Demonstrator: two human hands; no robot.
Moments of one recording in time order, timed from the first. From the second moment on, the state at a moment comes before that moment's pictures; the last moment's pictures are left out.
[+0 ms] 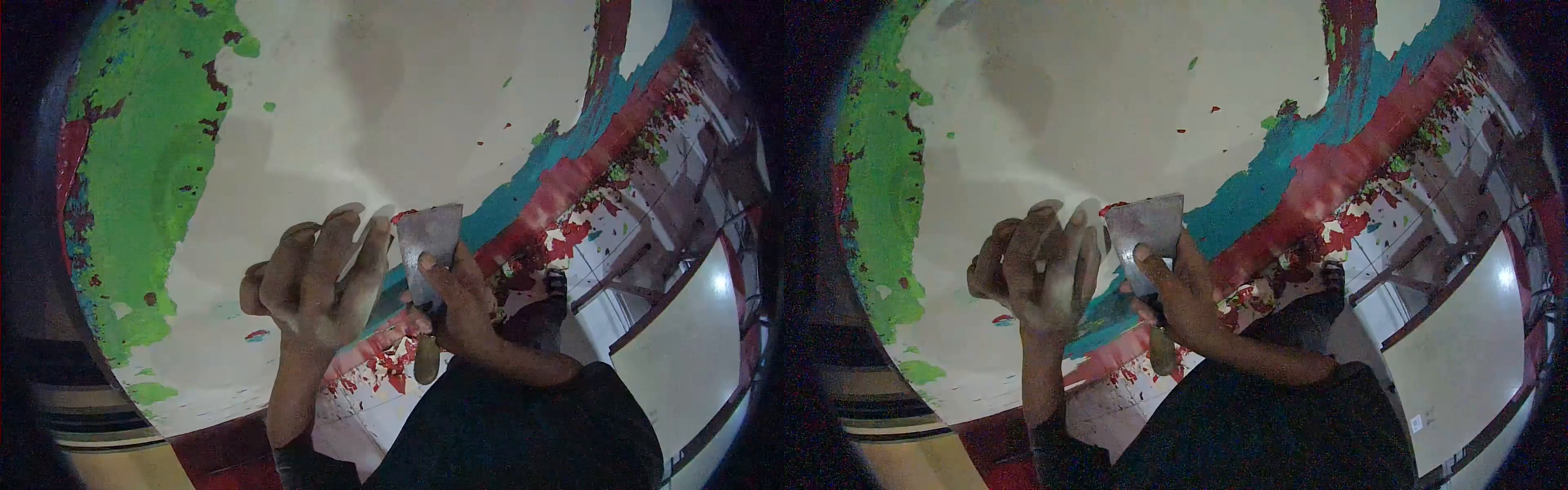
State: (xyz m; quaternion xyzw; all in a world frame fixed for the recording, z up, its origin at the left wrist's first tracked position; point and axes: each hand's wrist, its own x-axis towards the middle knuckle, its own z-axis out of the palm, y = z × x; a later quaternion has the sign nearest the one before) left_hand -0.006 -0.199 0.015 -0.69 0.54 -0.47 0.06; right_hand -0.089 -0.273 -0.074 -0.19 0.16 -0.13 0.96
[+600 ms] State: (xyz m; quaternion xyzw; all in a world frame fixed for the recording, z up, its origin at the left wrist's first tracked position) left_hand -0.002 -0.207 0.019 -0.64 0.61 -0.45 0.10; right_hand -0.095 -0.283 -0.110 -0.31 0.16 -0.25 0.90
